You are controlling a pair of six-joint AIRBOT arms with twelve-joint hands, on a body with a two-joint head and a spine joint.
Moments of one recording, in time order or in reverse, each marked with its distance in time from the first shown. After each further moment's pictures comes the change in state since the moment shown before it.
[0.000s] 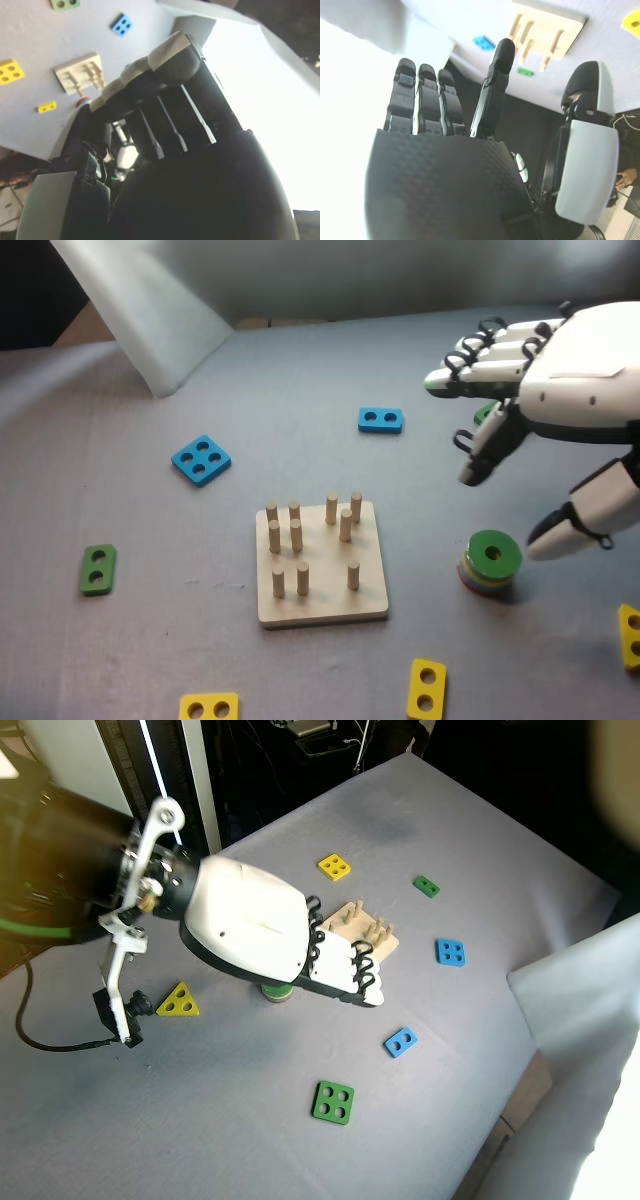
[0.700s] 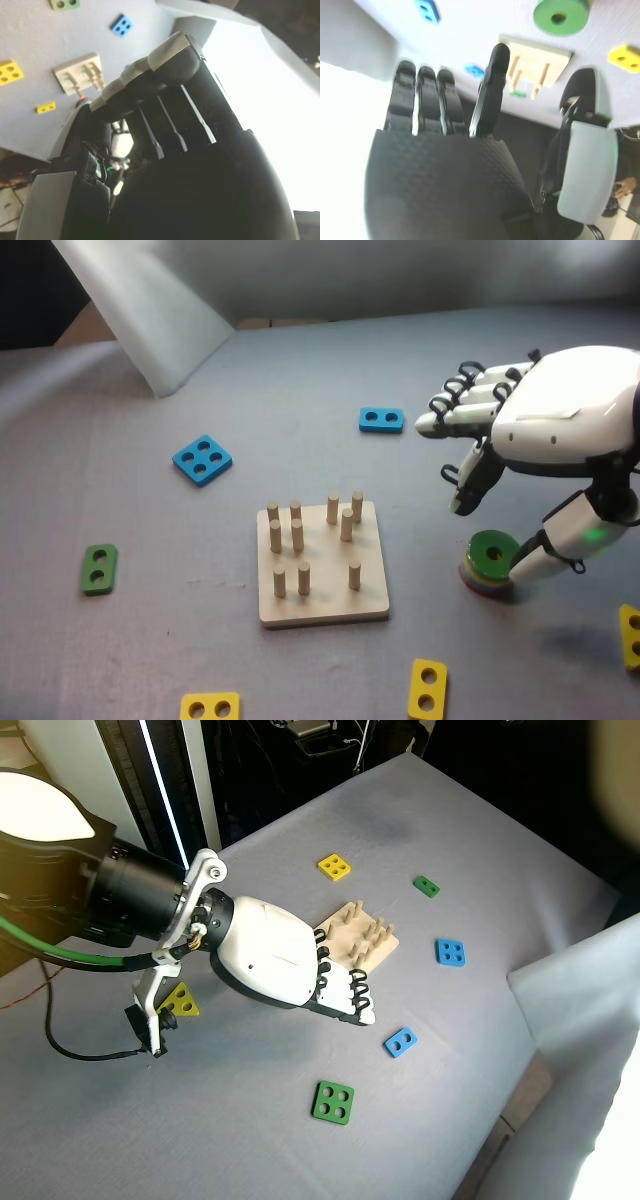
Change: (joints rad) left arm 0.000 0.000 0.000 0.000 0.001 0.000; right arm -0.082 -0.098 0.063 0.003 -0.043 -0.013
